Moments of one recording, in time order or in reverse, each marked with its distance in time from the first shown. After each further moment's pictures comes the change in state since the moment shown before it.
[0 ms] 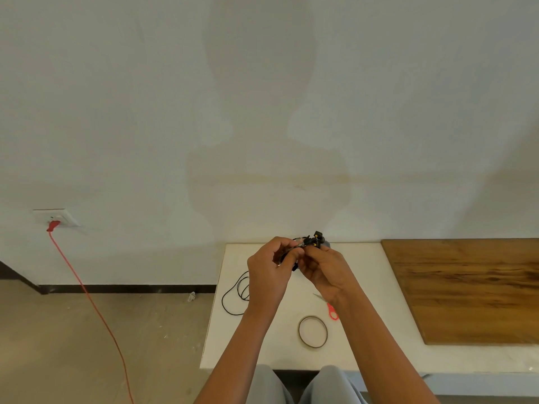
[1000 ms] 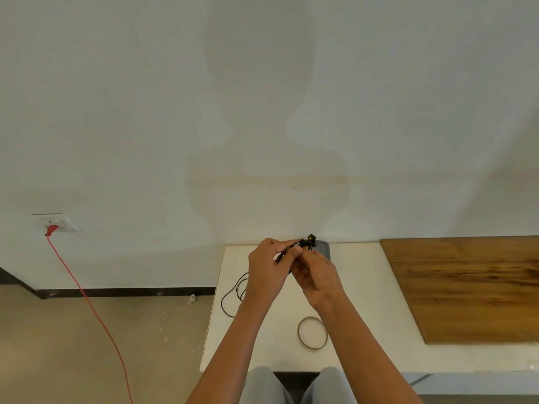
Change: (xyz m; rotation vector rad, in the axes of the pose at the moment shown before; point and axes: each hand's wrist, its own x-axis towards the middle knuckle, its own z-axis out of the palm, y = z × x) left_hand 0.015 -0.008 0.001 0.126 -0.102 -0.087; right_hand 0.003 0.019 0.007 0.185 0.087 -0.001
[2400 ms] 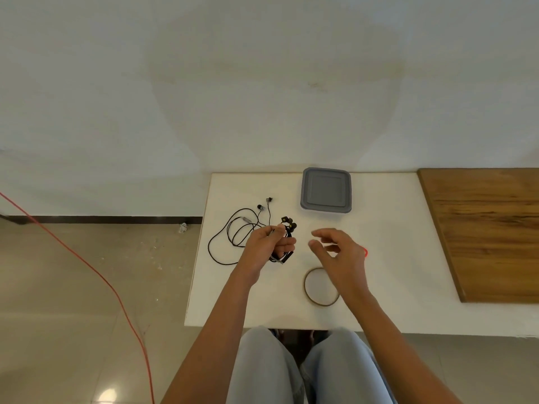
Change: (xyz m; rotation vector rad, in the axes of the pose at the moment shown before) left_hand 0.021 -0.194 0.050 -0.386 -0.275 -0.813; right_hand 0.122 0.091 -0.138 -1.183 0.080 -0.437
